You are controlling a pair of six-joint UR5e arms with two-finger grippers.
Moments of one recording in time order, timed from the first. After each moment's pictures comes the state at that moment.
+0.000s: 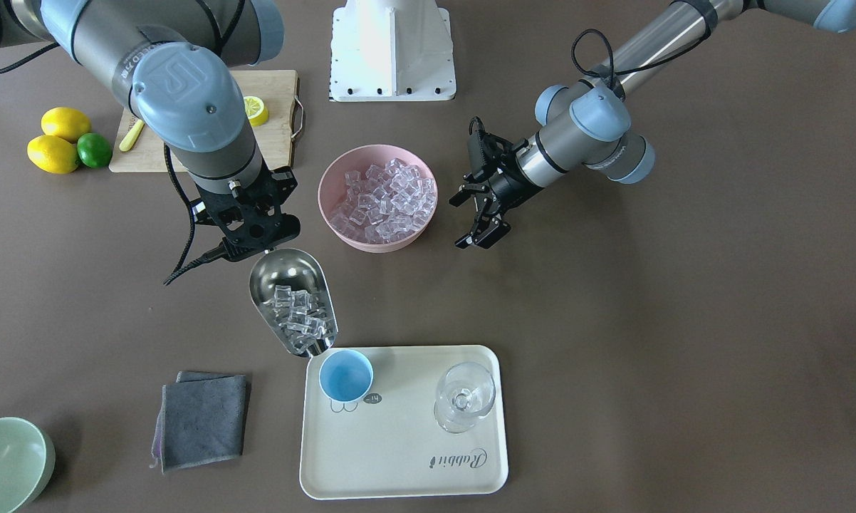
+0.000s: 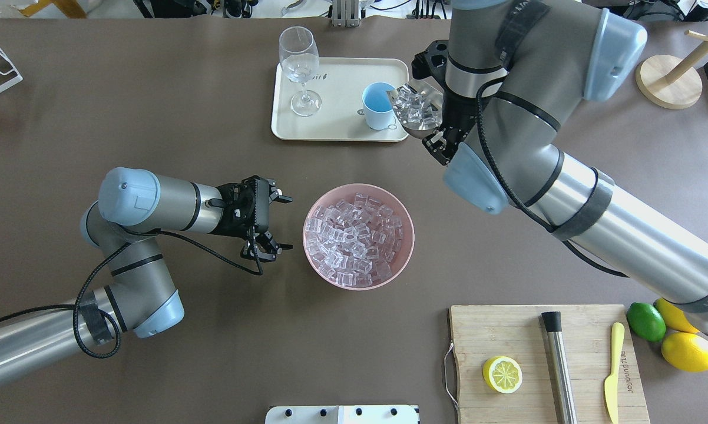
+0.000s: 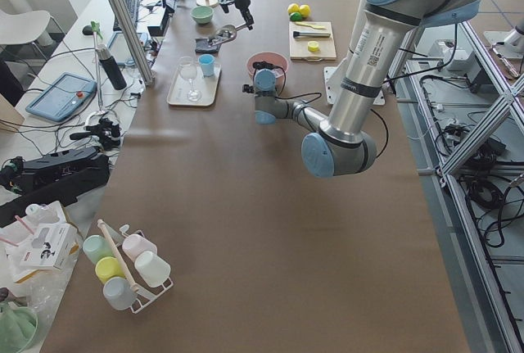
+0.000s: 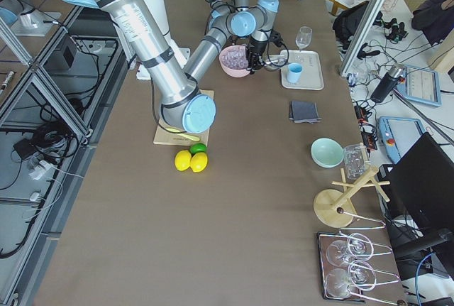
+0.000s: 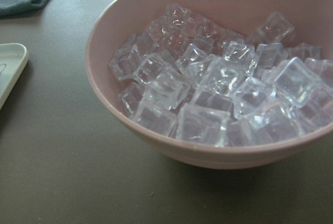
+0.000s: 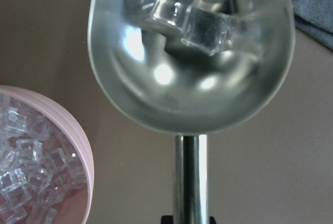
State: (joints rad) left arm -0.56 -2.05 -1.40 -2.73 -1.97 0.13; right arm 0.81 -0.79 1.67 -2.11 2.18 0.37
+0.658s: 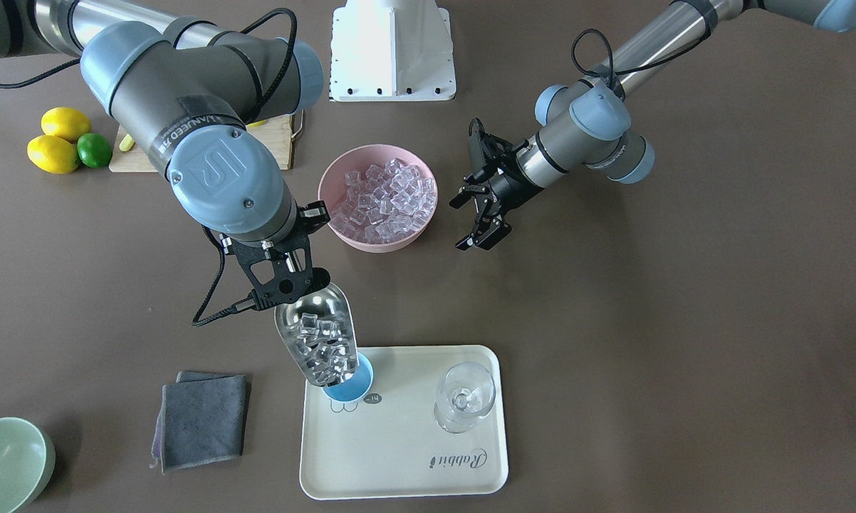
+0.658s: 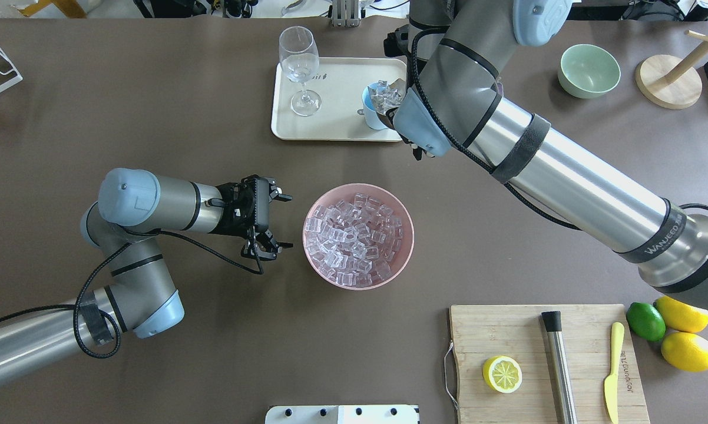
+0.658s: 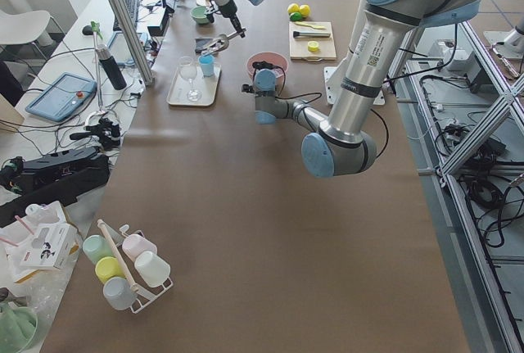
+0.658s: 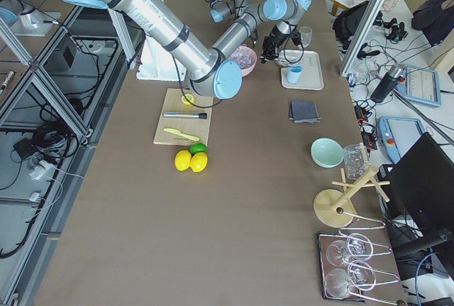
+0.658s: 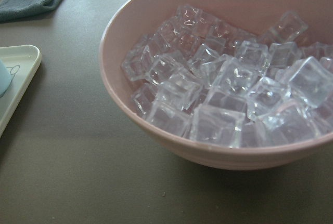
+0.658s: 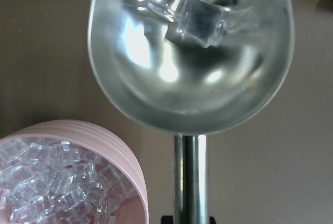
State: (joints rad) left arm -0.55 -2.05 -1.40 -2.73 -1.96 0.14; right arm 0.84 -0.61 1.37 -2.16 2.36 0.36
